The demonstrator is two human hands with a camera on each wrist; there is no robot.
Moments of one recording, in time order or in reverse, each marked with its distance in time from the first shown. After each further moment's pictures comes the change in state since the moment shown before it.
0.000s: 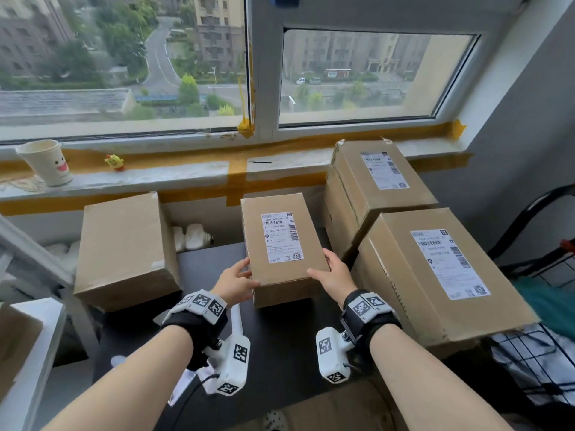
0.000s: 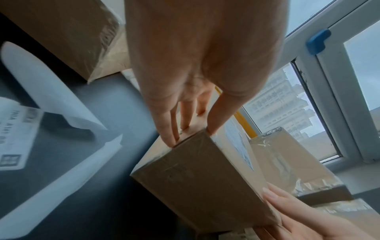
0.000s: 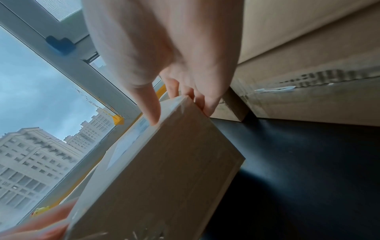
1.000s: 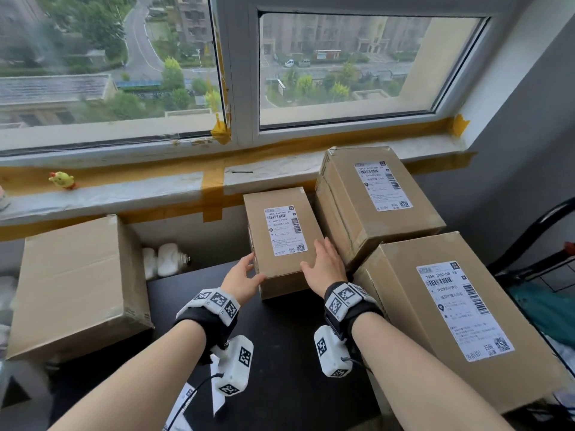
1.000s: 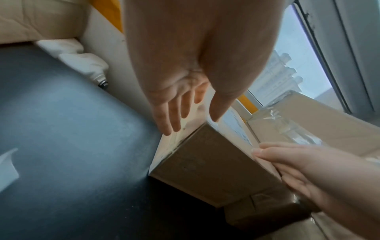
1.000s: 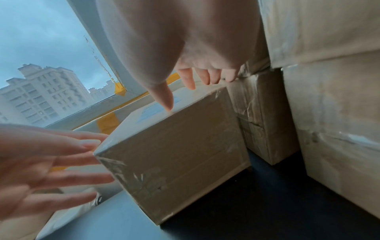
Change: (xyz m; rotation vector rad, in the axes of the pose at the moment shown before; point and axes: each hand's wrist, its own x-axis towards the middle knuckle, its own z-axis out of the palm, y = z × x) left_hand 0.085 0.047 0.039 0.480 0.065 0.141; right_hand 0.100 -0.020 -0.012 -0.639 0.111 -0.003
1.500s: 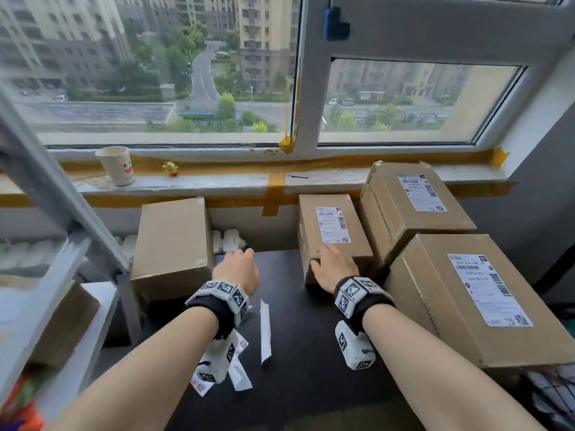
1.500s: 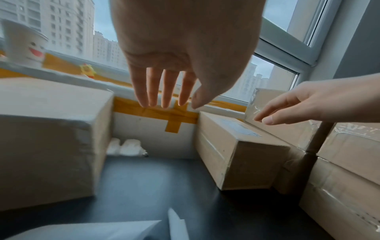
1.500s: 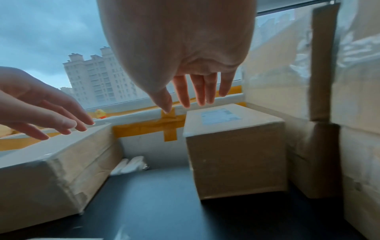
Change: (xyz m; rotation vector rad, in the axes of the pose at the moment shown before) left_hand -0.108 -0.039 -0.079 0.807 0.320 0.037; right_hand -0.093 -0.069 0.007 -0.339 -0.011 -0.323
